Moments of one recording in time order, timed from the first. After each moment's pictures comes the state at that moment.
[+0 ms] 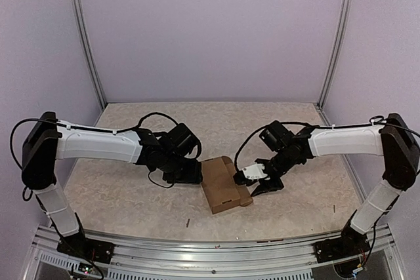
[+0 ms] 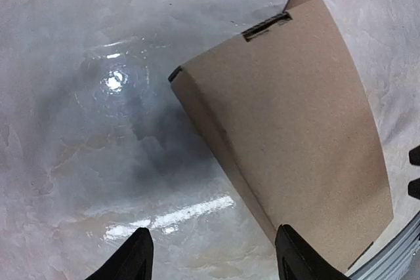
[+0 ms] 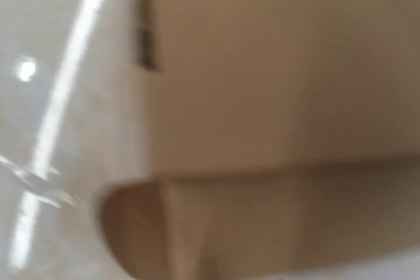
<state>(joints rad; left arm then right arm) -0.96 1.75 1.18 -0.49 -0.08 -0.75 0.70 1.63 0.99 -0.54 -0.43 -1.09</state>
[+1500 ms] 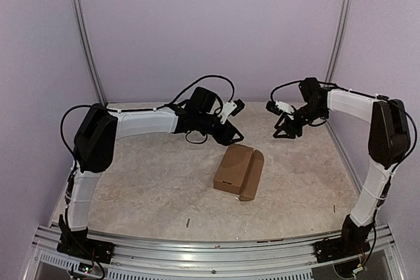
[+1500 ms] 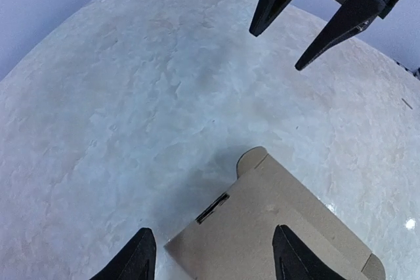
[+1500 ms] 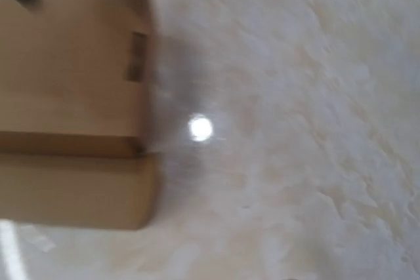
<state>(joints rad) -0.77 2.27 1.84 -0.18 0.40 0.13 0.21 1.82 1.44 -0.72 -0.58 -0.95</state>
